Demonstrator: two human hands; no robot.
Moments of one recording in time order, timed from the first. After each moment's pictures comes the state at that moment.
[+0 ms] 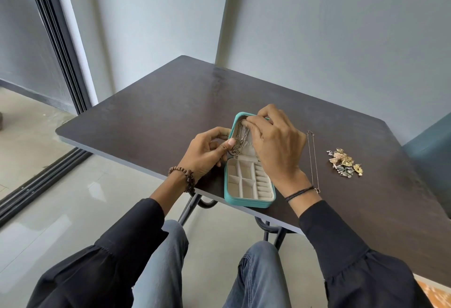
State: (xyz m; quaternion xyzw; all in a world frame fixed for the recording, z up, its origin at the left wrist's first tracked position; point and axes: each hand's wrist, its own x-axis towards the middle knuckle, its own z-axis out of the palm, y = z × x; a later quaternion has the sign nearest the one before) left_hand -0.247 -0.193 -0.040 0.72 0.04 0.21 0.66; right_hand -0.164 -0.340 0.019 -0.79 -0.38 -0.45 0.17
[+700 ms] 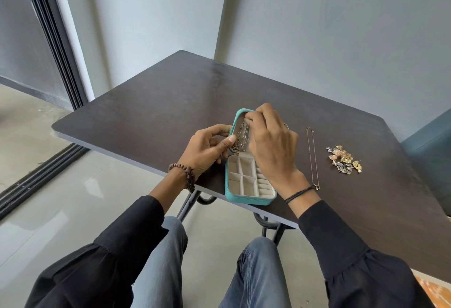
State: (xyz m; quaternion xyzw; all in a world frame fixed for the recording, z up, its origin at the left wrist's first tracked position) left_hand -0.246 -0.193 -0.042 0.72 0.03 0.21 0.66; right_hand -0.170 -0.337 0.010 -0.80 -0.39 -0.45 0.11
